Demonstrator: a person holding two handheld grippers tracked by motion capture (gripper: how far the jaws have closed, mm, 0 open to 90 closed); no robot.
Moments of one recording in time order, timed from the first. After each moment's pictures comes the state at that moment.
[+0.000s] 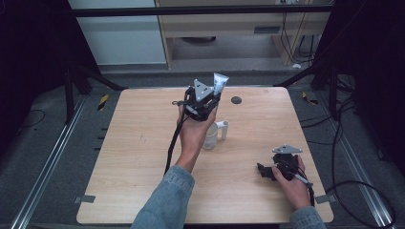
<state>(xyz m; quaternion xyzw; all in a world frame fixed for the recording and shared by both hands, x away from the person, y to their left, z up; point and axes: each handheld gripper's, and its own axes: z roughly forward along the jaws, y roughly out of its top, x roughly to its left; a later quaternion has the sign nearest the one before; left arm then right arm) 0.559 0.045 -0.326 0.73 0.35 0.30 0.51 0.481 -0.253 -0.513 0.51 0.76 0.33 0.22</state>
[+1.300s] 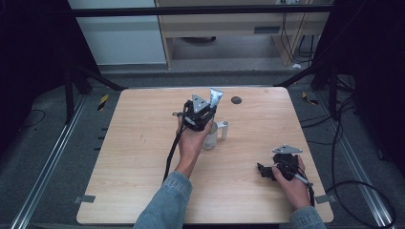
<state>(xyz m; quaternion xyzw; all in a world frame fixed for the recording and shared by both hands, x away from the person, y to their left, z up) 0.570 0.054 -0.384 0.74 0.36 0.28 0.49 0.482 -0.254 -0.513 0.51 0.77 0.33 0.22</state>
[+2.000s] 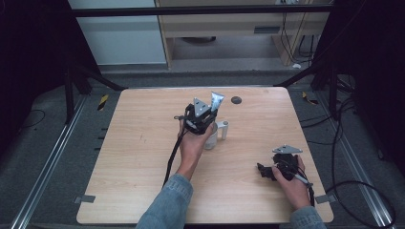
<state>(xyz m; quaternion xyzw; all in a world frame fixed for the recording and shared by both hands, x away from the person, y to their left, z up) 0.568 0.052 -0.397 0.74 0.36 0.27 0.49 0.482 -0.254 -0.513 0.51 0.77 0.33 0.23</state>
